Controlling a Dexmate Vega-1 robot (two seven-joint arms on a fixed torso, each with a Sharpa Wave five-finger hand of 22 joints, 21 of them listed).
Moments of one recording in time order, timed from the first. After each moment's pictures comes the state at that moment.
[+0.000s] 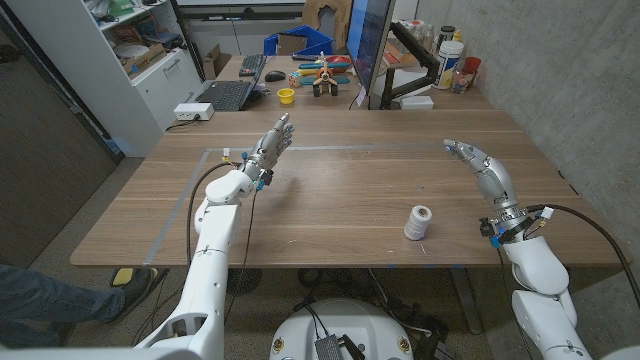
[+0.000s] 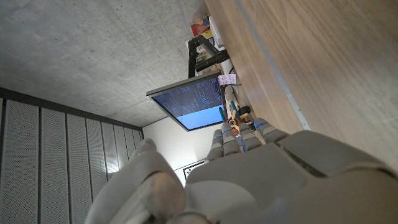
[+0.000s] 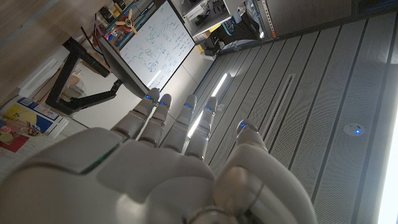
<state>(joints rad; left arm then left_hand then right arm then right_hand) 0.90 -0.03 -0.15 -1.51 0.09 0.07 -0.45 0.25 0.01 0.12 0.06 0.33 -0.01 0.08 0.20 0.18 0.02 0.02 0.21 0.20 -0.04 0.04 0.19 0.18 -0.05 0.01 0.20 0.17 -1.30 -0.20 0.25 -1.54 0.08 0.88 0.36 0.22 0.03 0.32 -0.13 0.20 0.60 -0.22 0.22 0.19 0.47 -0.15 0.24 0.18 0.34 -0.04 0.19 0.18 0.31 -0.04 0.22 0.17</state>
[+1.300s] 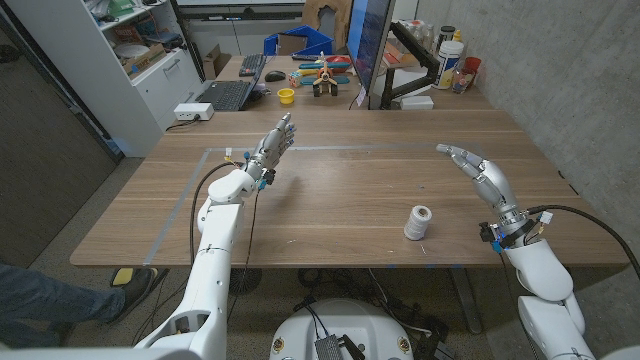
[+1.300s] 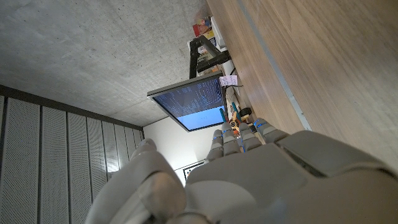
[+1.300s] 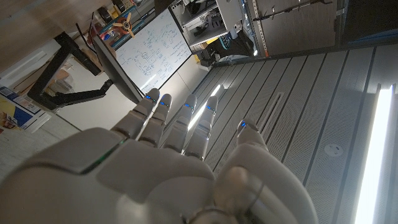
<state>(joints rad) 0.89 -0.03 -0.15 -1.49 0.09 0.06 -0.45 0.25 0.02 0.11 0.06 0.33 -0.01 0.08 0.20 0.18 0.02 0.02 0.21 0.20 -0.04 0.04 0.19 0.18 -0.06 0.01 0.20 0.17 -1.34 -0.19 0.28 -1.59 -0.03 0.93 0.33 0.22 0.03 0.32 -0.13 0.20 0.61 -0.22 0.22 0.19 0.47 -0.16 0.24 0.18 0.34 -0.04 0.19 0.18 0.31 -0.04 0.21 0.17</state>
